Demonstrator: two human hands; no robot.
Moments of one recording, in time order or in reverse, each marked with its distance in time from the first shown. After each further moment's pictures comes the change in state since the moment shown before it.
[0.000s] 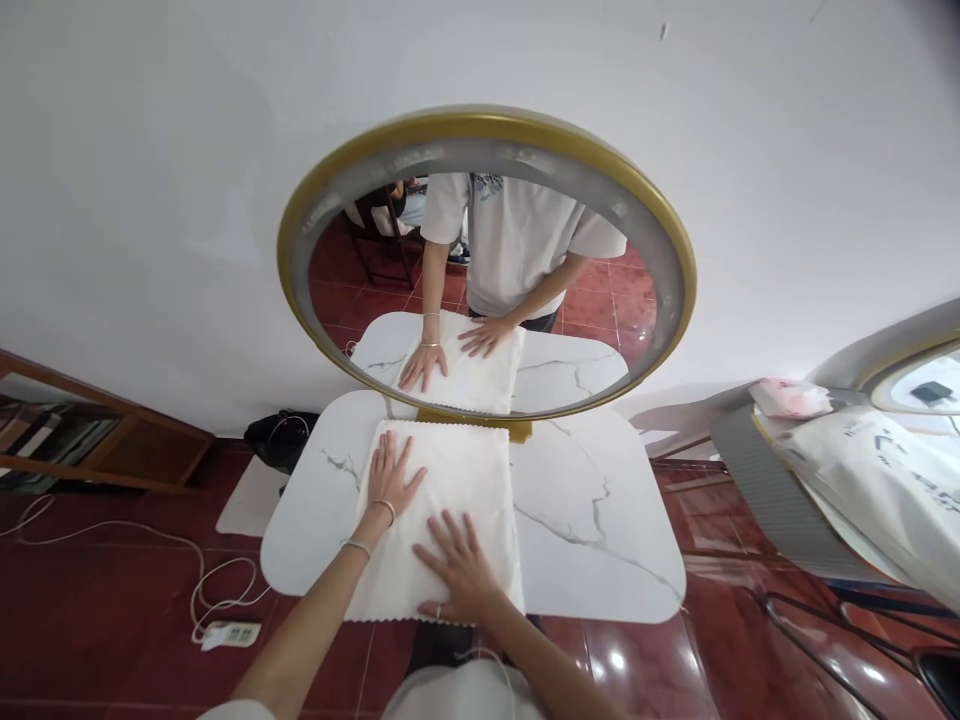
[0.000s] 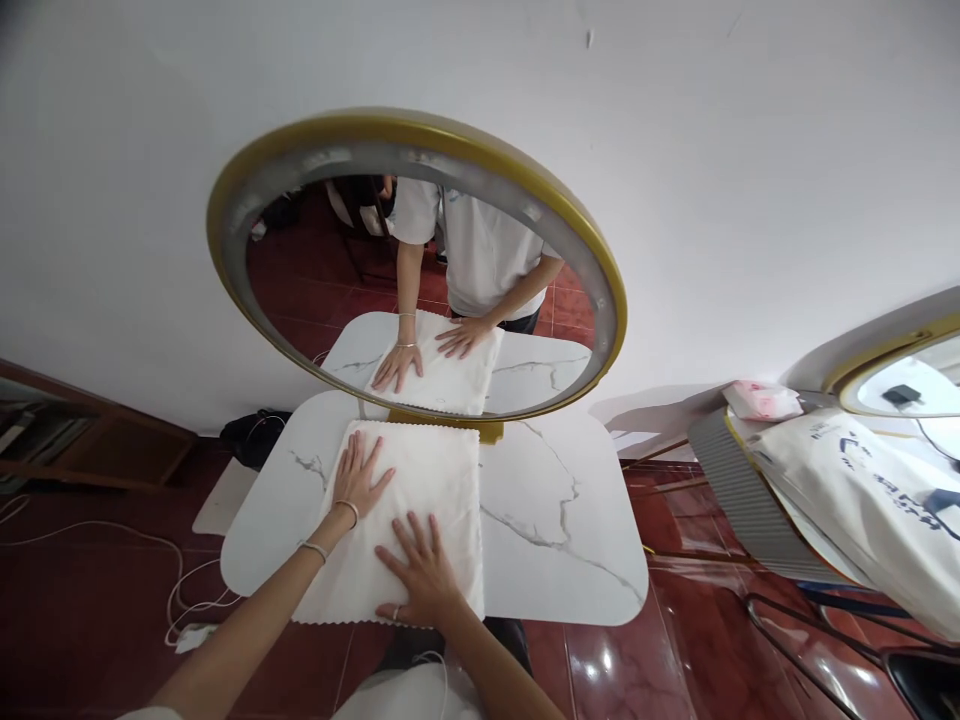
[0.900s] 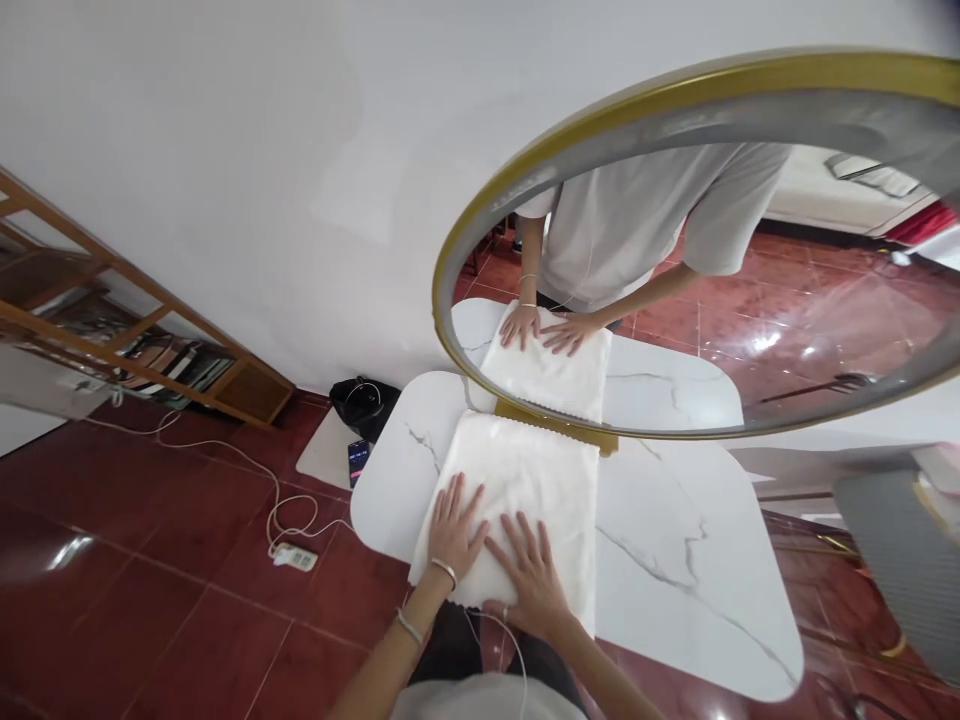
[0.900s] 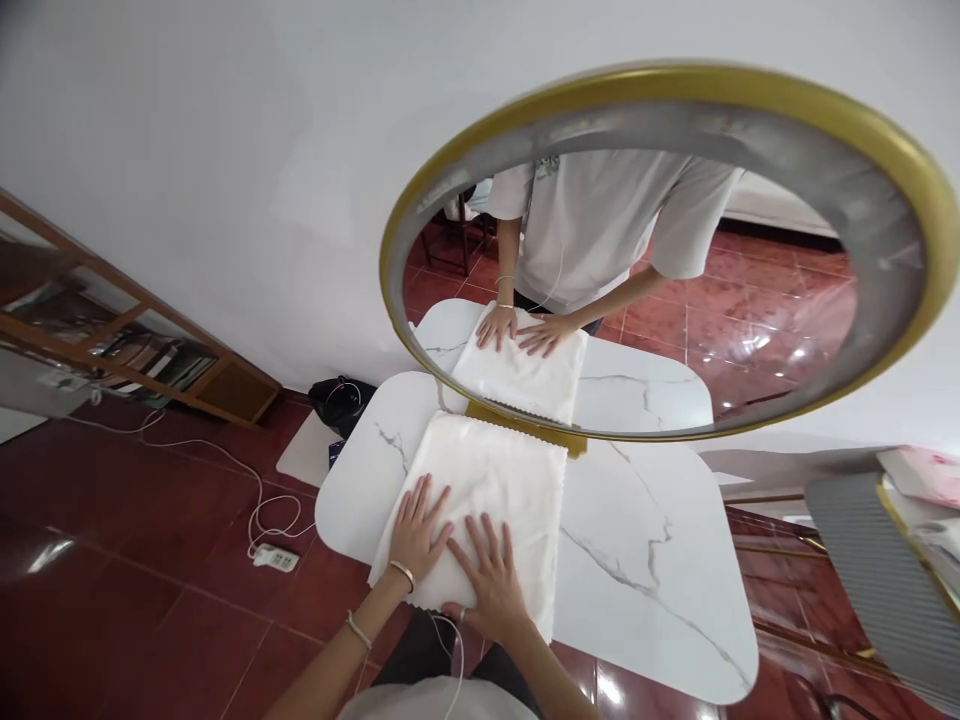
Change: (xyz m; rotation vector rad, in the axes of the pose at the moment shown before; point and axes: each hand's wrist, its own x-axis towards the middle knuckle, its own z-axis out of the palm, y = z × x) left_hand -0.119 0.018 -0.021 0.038 -0.020 0.010; right_hand -0.002 -0.008 0.030 -0.195 0.099 0.071
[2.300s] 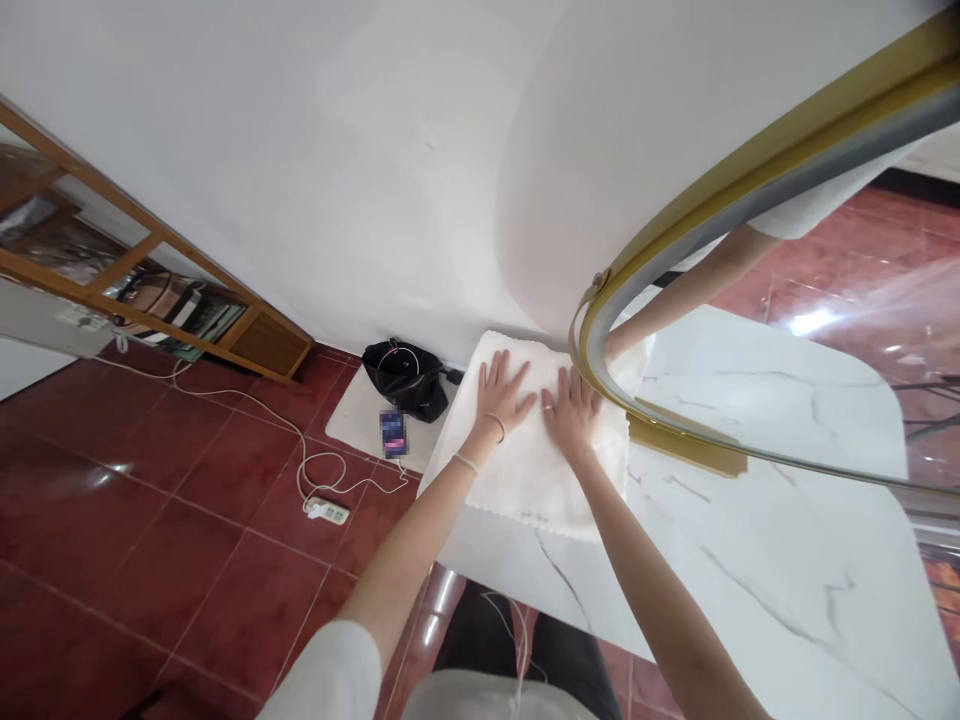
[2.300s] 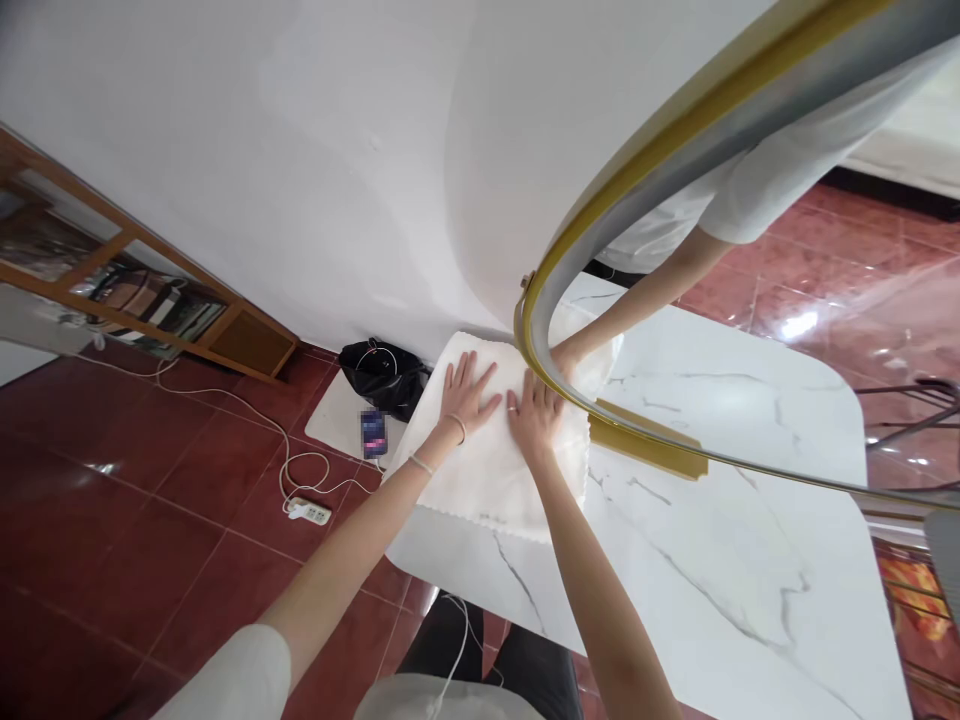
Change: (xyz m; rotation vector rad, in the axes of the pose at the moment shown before) left_hand 0.192 -0.116 0.001 -0.142 -0.036 -0.047; right_hand 0.266 0.053 0.003 -0.229 0.335 0.487
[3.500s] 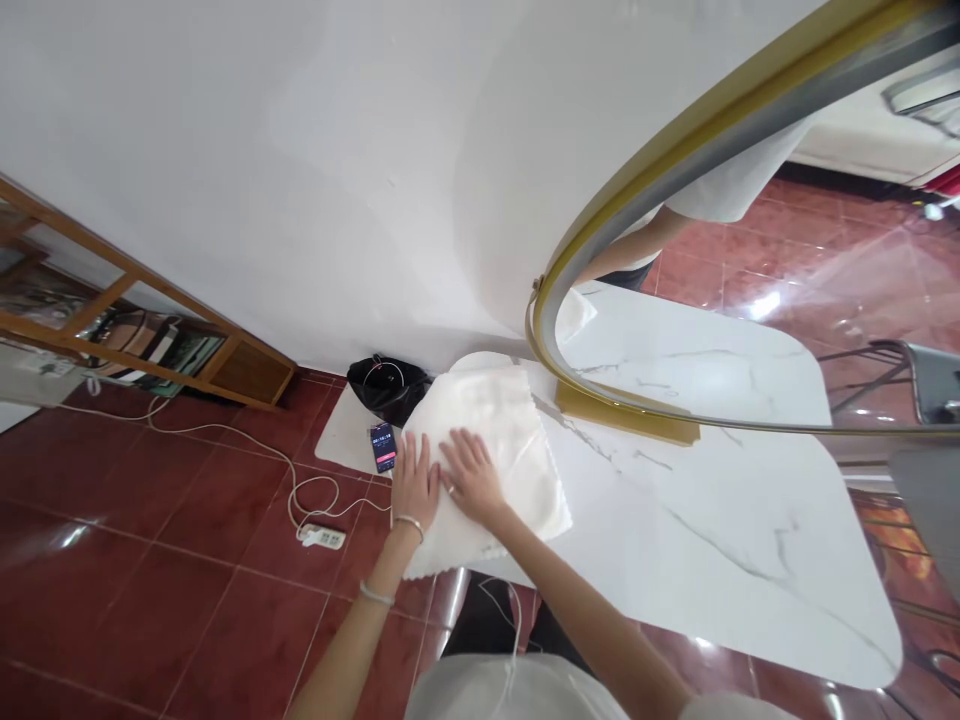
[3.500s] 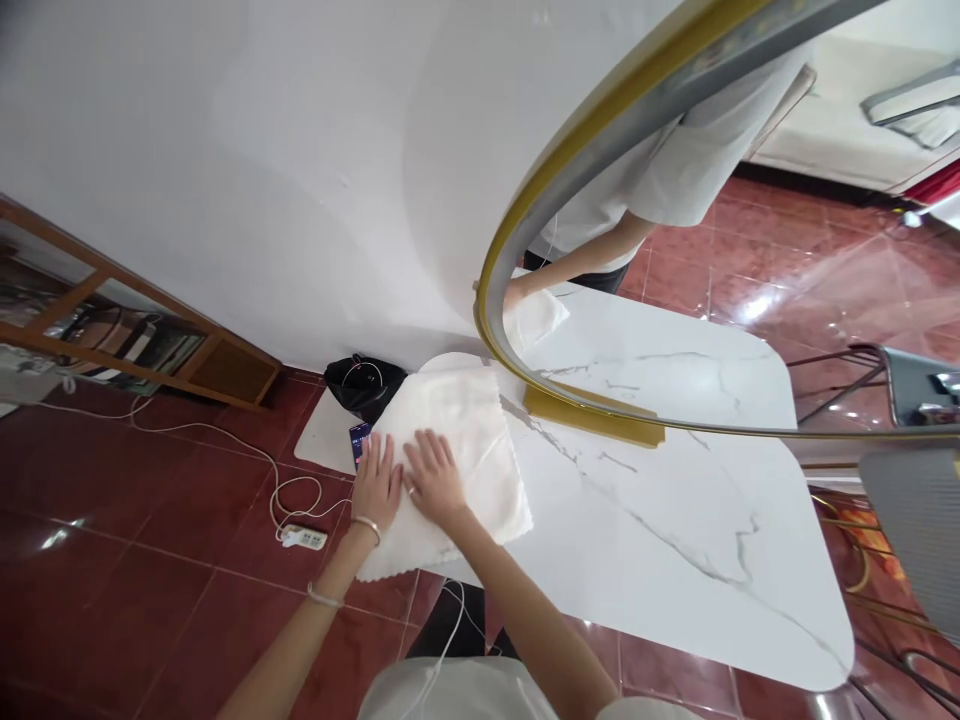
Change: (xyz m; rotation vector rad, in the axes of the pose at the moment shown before) left_hand -0.174 -0.065 -0.023 0.026 0.101 -0.191; right_hand -0.105 -0.114 -0.021 0.286 -0.170 -0.442
